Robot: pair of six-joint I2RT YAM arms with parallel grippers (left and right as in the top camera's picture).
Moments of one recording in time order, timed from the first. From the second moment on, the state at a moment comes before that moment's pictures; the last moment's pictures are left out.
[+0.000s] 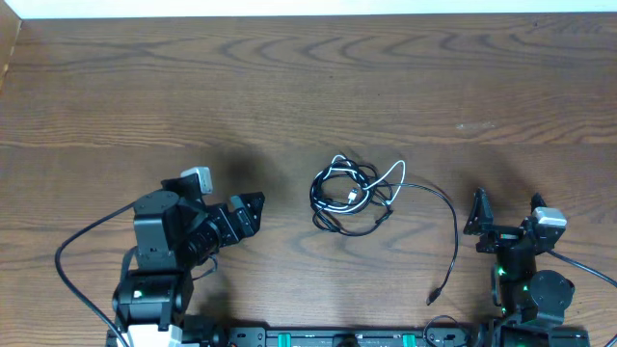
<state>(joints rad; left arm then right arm) 0.02 0.69 0.57 -0.62 0.47 -0.46 -0.18 0.01 0.01 -0.06 -0.13 0.17</state>
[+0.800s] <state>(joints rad) 0.02 0.80 0.87 -0.98 0.47 -0.44 -0.18 0.01 0.01 -0.06 -0.13 0.17</state>
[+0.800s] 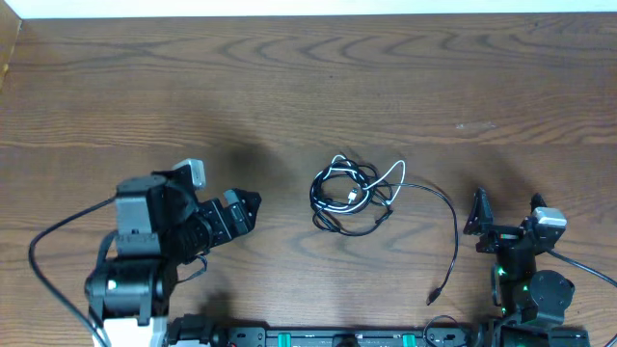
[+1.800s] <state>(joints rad) -0.45 1.27 1.06 -0.86 0.13 -0.50 -0.18 0.01 0.01 -0.06 -0.13 0.17</state>
